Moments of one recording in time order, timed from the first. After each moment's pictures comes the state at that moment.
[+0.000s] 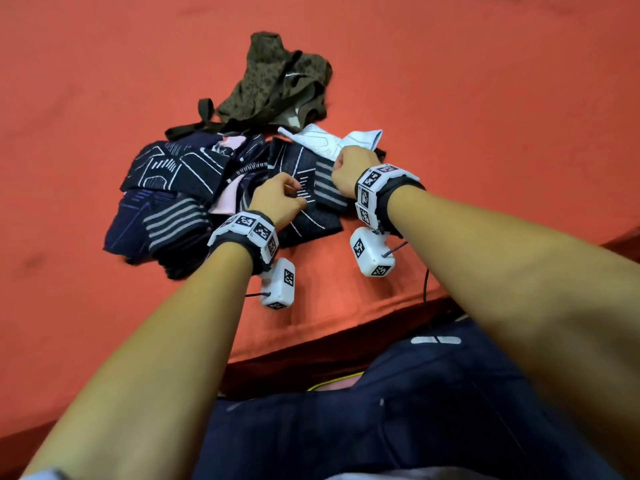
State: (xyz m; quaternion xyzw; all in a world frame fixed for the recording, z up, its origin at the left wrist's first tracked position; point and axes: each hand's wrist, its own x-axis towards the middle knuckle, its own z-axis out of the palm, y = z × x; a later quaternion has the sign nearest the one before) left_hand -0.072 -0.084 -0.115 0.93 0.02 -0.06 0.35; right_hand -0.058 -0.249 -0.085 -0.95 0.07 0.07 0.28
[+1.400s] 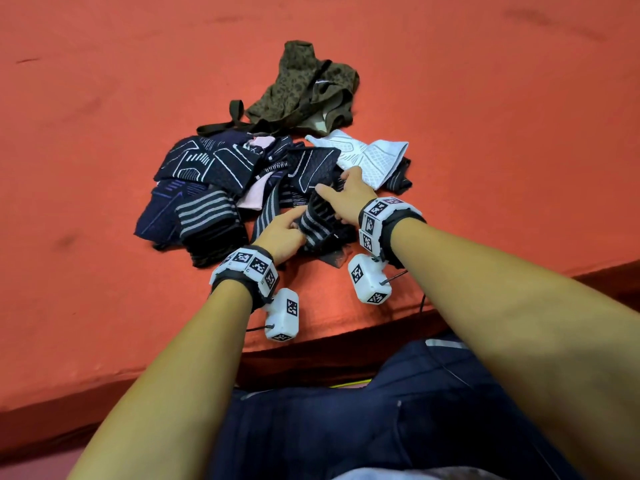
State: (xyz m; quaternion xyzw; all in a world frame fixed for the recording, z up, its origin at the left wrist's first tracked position) left_hand -0.129 -0.043 -0.129 0.84 -0.02 -0.15 0.52; right_hand -0.085 -0.203 -0.117 -0.87 0.06 0.09 0.48
